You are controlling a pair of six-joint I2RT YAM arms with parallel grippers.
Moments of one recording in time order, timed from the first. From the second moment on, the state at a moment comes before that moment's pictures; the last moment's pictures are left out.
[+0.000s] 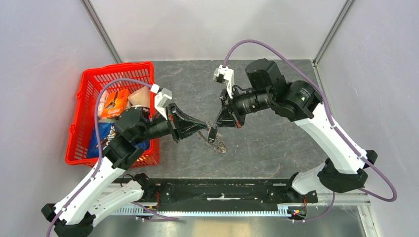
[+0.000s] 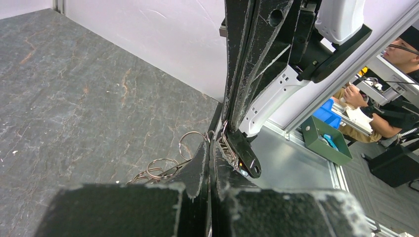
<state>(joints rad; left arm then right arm) -0.70 0.74 0.93 -0.08 0.58 -0.49 0.87 1.44 1.96 -1.09 -0.59 0.08</state>
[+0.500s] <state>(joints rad) -0.70 0.74 0.93 -0.08 0.59 -0.49 0.88 1.47 1.99 -1.10 -0.59 0.08</state>
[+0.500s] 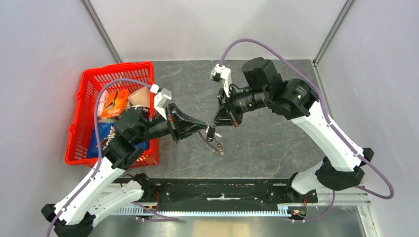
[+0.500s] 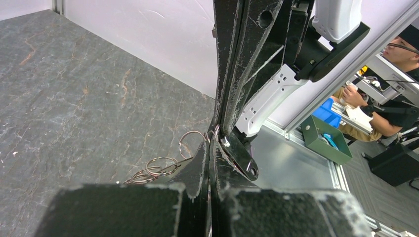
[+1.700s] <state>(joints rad) -0.70 0.69 0.93 0.00 0.64 -0.49 0.88 1.42 1.93 -1.05 -0.60 0.14</state>
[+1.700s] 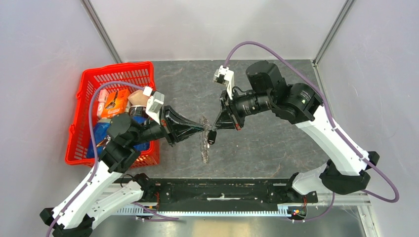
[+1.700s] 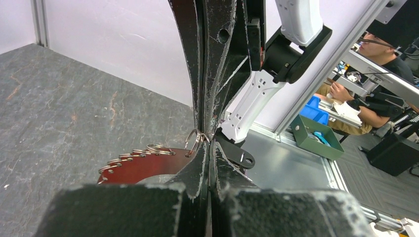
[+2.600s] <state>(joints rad) -0.70 0.73 0.91 0.24 0.70 -0.66 0.88 1.35 1.96 -0.93 -0.77 0.13</state>
